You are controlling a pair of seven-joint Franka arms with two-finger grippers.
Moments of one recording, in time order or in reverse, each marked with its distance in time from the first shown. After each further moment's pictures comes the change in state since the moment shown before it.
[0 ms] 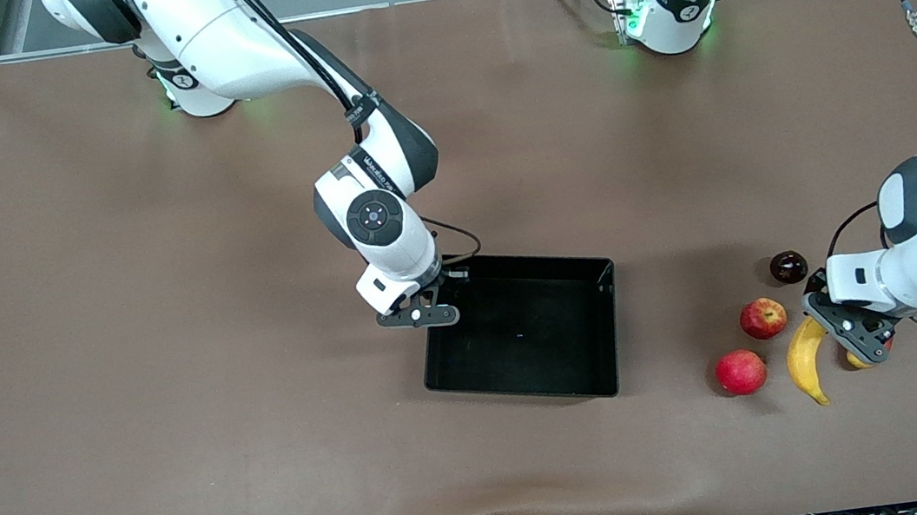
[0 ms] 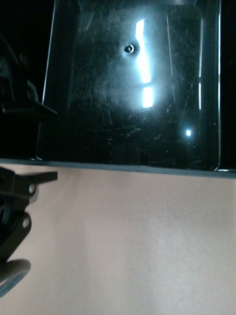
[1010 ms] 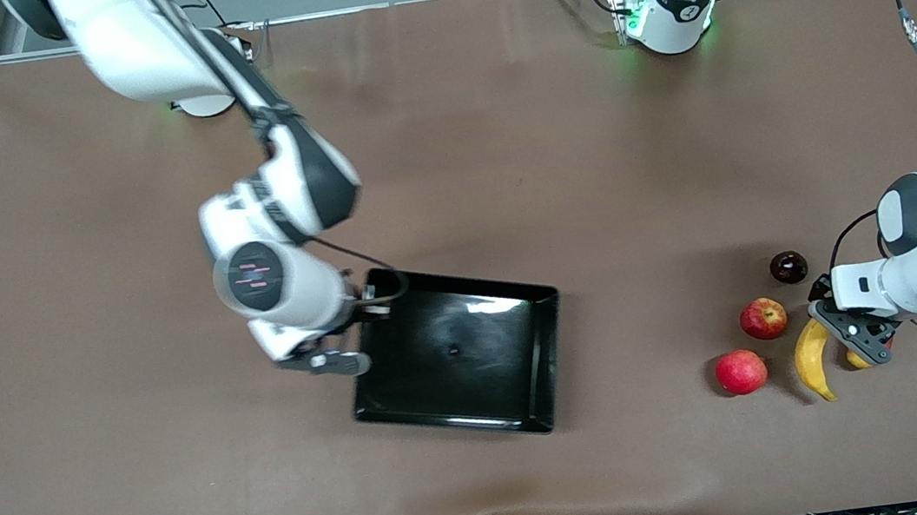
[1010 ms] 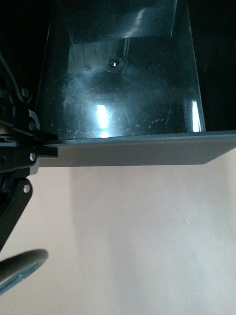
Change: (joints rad) left arm -0.003 0.061 0.074 -0.001 0.000 0.067 -0.074; right arm -0.222 -0.131 -0.020 0.140 0.044 -0.416 -0.095
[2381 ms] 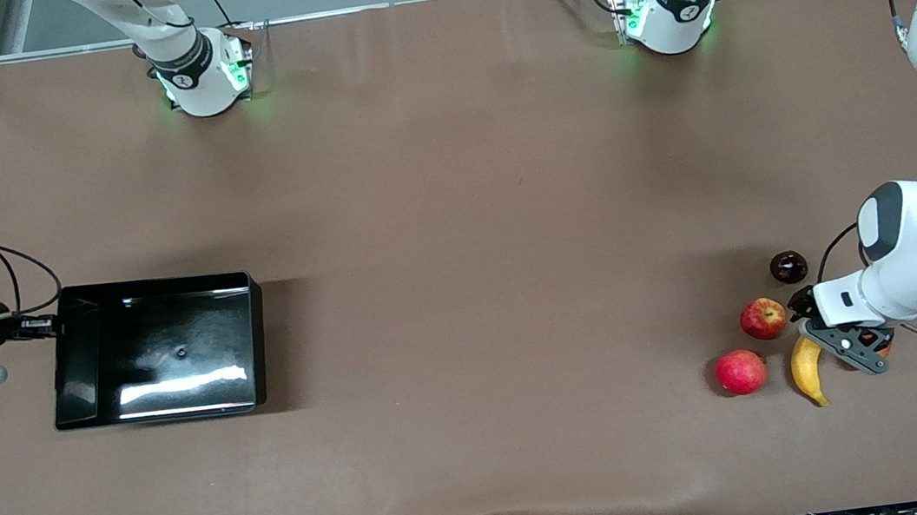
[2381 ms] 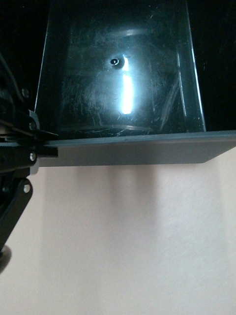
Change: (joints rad) left arm -0.032 0.015 0.016 0.001 0.063 0.083 -0.201; right arm -0.753 -0.240 -0.017 -0.587 -0.004 0.242 -0.974
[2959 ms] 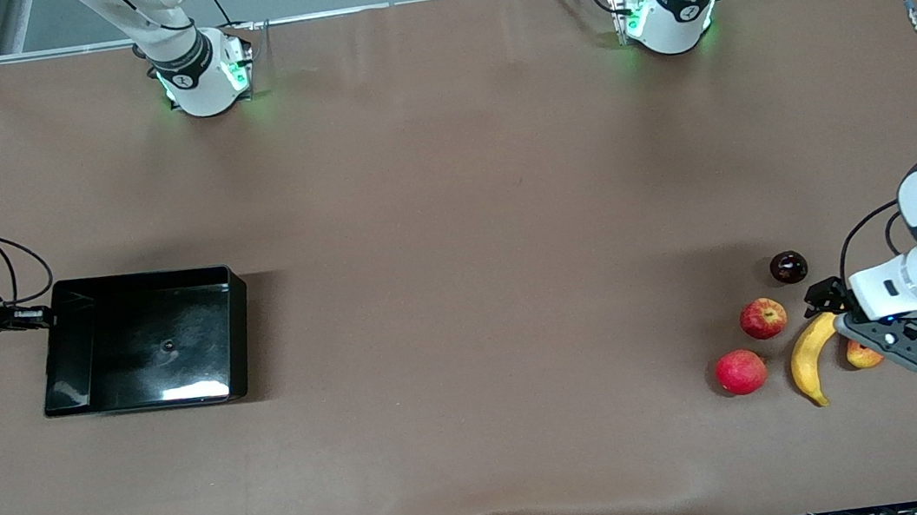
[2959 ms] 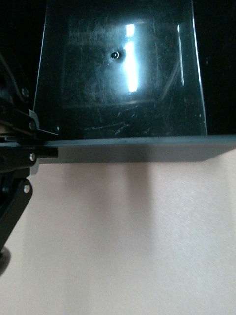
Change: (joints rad) left arm 0.098 -0.084 -0.168 0.020 -0.108 -0.141 -0.058; right arm -0.073 0.032 0.003 -0.048 0.037 0.057 -0.115
